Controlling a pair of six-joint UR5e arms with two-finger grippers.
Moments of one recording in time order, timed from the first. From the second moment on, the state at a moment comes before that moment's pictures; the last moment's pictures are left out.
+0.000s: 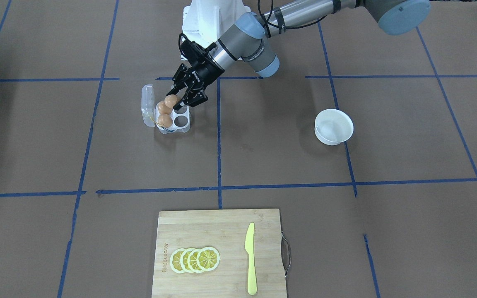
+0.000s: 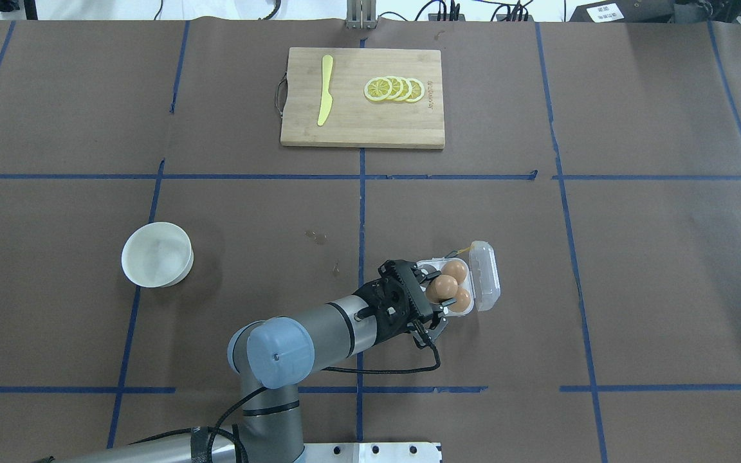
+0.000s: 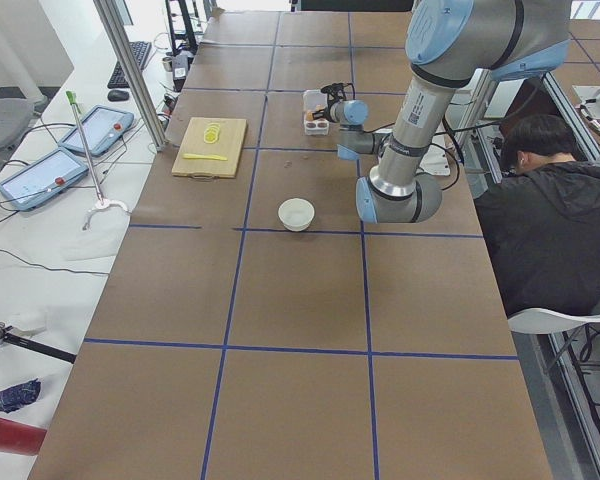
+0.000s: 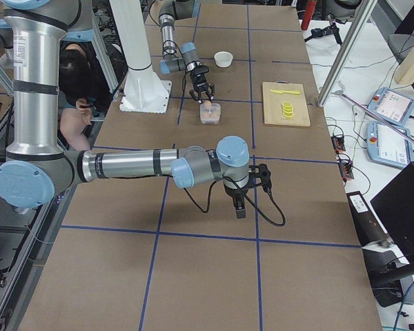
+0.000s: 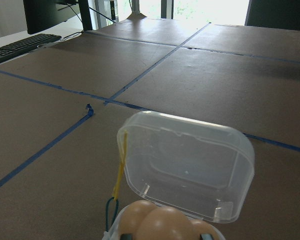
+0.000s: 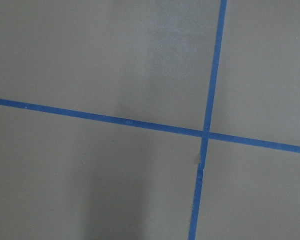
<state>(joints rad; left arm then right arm) -0.22 -2.33 -1.29 -2.83 -1.38 -0.26 1.49 -1.66 1.75 -1.36 2.34 0.12</state>
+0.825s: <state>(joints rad) -0.21 -2.32 -1.29 -2.83 -1.38 -0.25 1.49 -1.66 1.74 -1.36 2.34 0.12</state>
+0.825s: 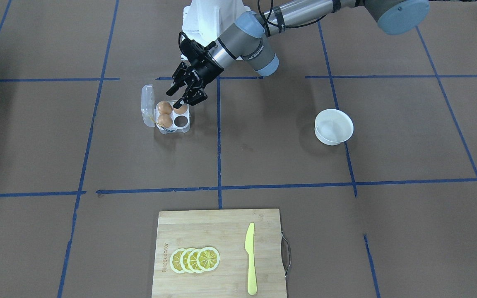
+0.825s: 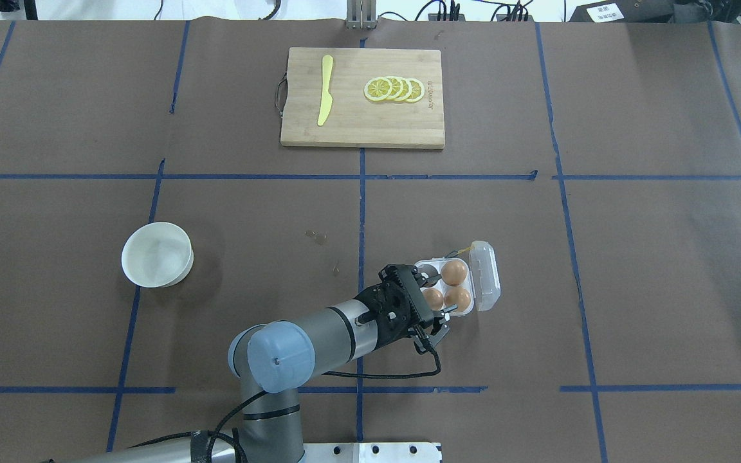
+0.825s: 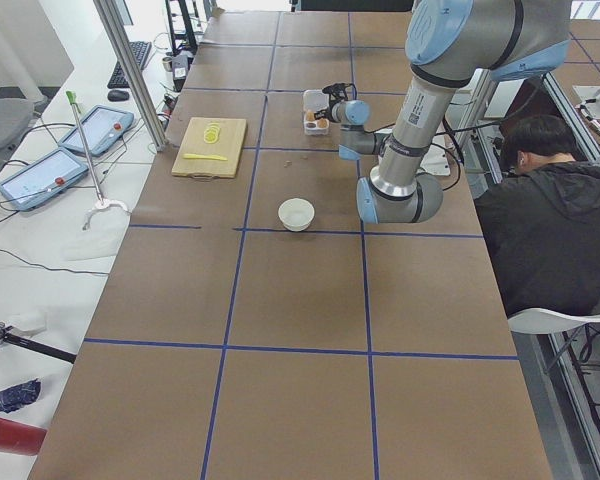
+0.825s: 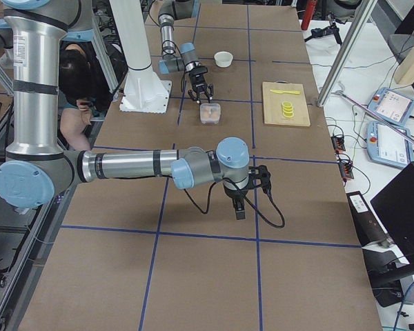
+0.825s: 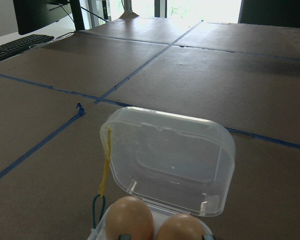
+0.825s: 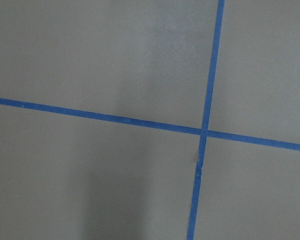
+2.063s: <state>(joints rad) -0.25 -2.31 -1.37 -2.77 -1.45 -0.43 1.49 -1.67 1.74 -1.36 2.34 0.12</state>
